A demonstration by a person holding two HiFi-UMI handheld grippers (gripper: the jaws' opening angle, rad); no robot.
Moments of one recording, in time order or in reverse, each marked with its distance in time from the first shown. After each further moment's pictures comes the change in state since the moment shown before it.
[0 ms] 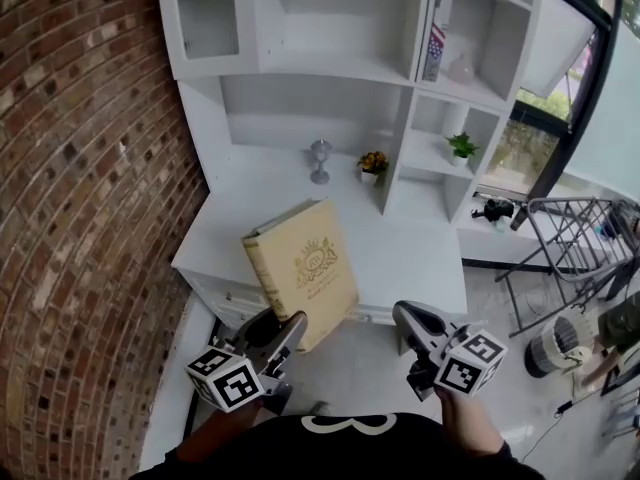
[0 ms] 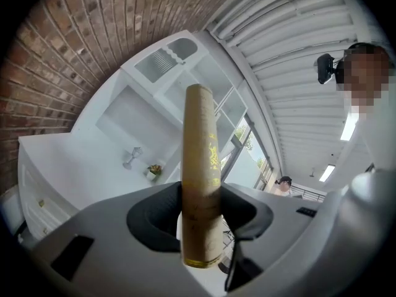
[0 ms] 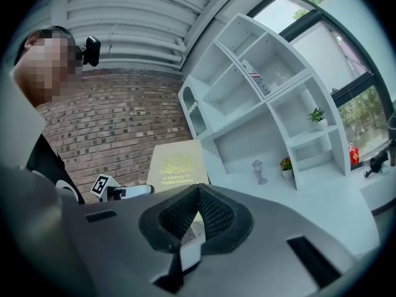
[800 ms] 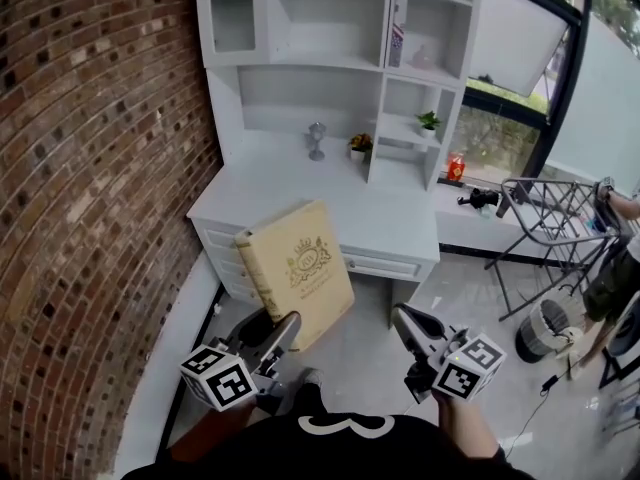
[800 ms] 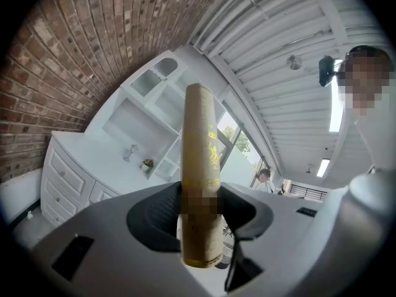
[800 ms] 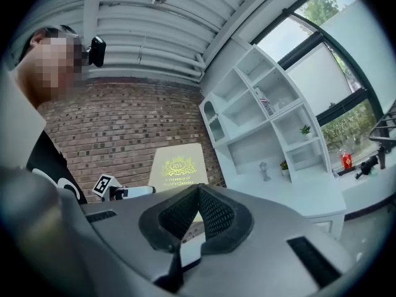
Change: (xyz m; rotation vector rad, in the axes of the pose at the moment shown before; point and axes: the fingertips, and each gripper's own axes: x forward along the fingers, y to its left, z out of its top) left arm -0.159 -0.181 -0.105 0.033 -0.047 0.022; right arm -0.213 0.142 -0.059 -0.058 -0.059 0.056
